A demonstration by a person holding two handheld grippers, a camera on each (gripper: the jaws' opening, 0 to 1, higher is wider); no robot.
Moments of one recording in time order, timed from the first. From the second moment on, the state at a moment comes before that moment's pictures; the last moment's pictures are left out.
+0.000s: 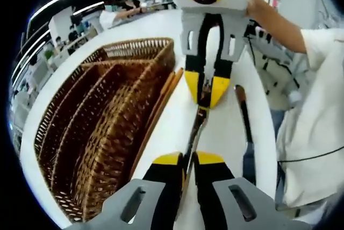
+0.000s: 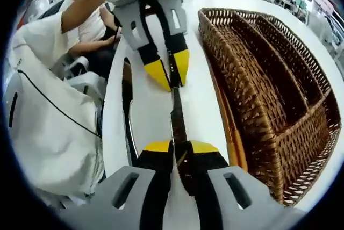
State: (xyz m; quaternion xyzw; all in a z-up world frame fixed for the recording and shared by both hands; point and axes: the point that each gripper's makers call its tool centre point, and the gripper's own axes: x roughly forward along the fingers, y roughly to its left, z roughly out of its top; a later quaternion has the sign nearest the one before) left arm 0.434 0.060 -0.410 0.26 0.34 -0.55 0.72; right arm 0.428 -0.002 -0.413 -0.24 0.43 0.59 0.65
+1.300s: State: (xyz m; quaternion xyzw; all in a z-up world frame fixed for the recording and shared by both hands) left arm 0.424 0.064 -0.411 0.25 0.31 -0.56 0.72; right arm 0.413 0.002 -0.410 -0.29 0.31 0.61 0.67
